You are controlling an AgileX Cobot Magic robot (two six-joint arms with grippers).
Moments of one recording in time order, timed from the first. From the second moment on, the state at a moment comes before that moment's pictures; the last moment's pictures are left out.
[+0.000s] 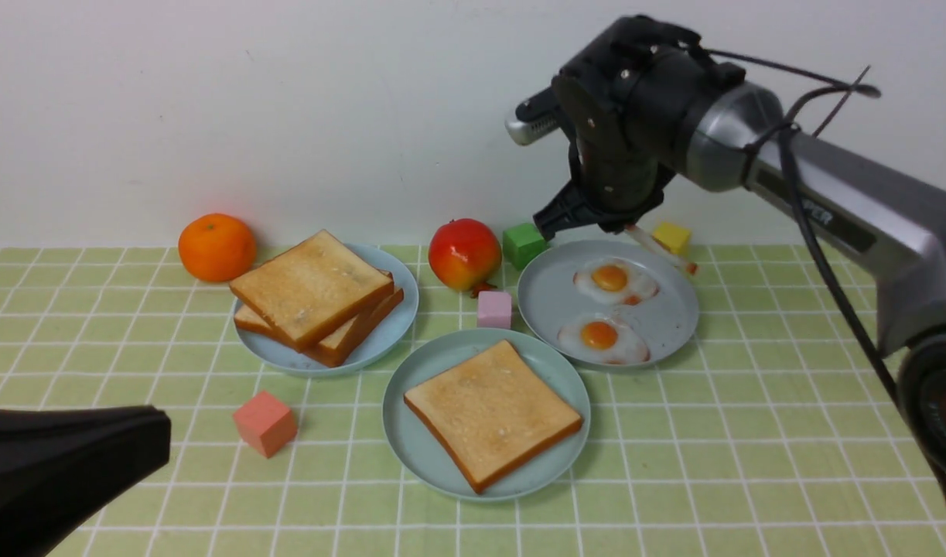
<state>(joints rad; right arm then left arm) 0.55 2.20 -2.16 -0.43 1.19 0.18 -0.75 0.51 -0.67 0.04 0.53 -0.14</state>
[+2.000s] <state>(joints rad) 0.86 2.18 -1.87 -0.35 0.97 0.43 -0.75 0.51 -0.67 0.13 0.68 -0.22</state>
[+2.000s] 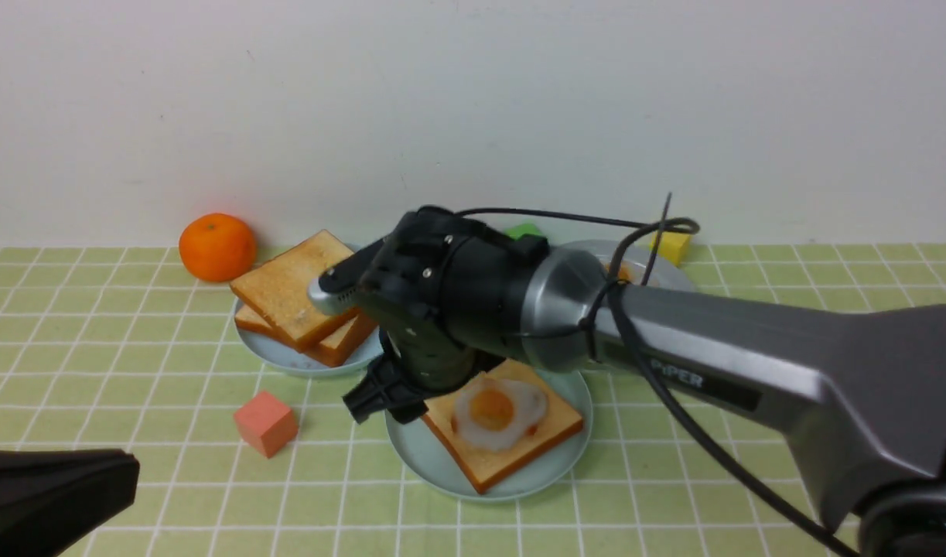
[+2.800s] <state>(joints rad) 0.88 1.23 -1.41 -0.30 1.25 0.40 -0.74 1.12 -0.80 0.05 0.68 -0.26</state>
